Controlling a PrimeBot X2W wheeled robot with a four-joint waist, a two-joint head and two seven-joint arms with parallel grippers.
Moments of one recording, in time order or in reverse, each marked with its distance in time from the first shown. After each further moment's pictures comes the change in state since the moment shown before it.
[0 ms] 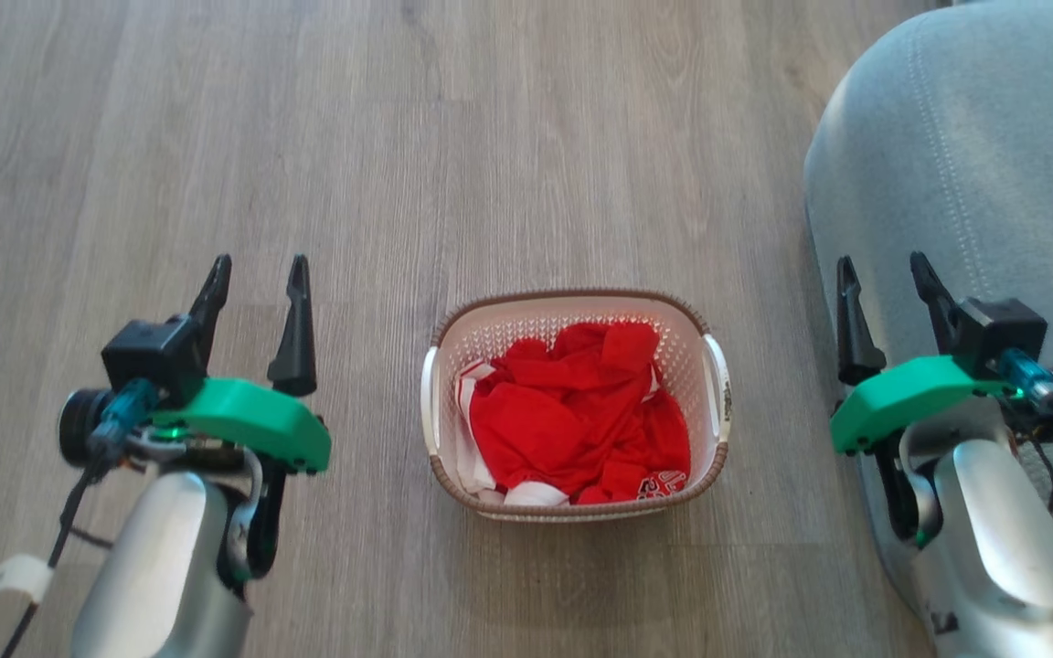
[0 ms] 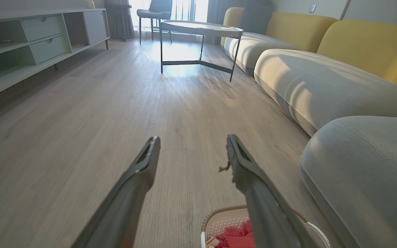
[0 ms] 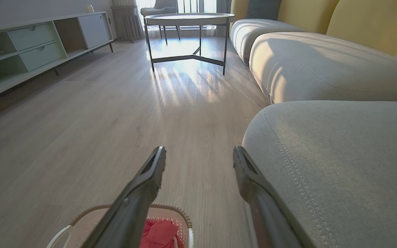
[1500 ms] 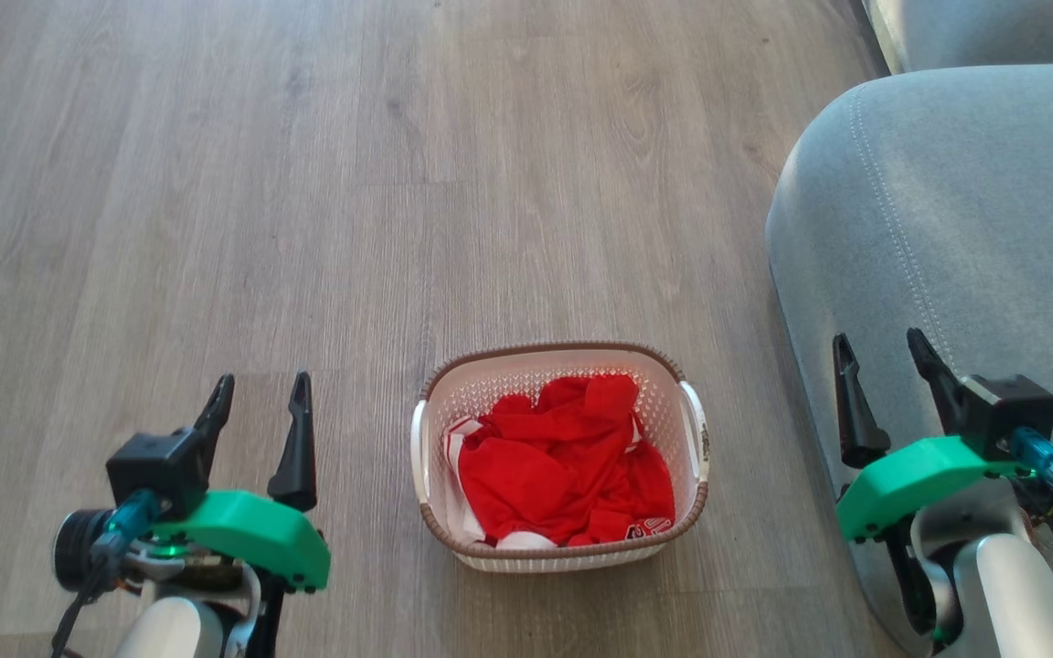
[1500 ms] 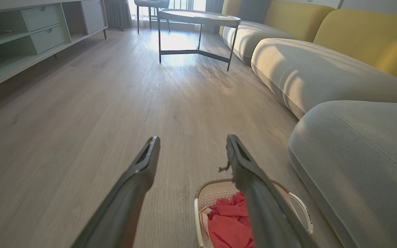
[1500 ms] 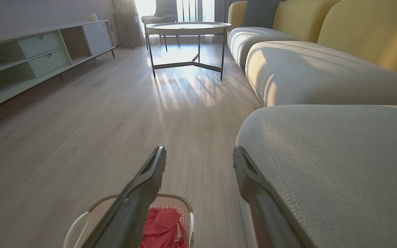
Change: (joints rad) left arm 0.286 0.058 -0.020 -0.280 -0.007 0.108 0.137; right arm 0.277 0.016 -0.007 -0.369 -0.009 0.000 0.193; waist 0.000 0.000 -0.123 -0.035
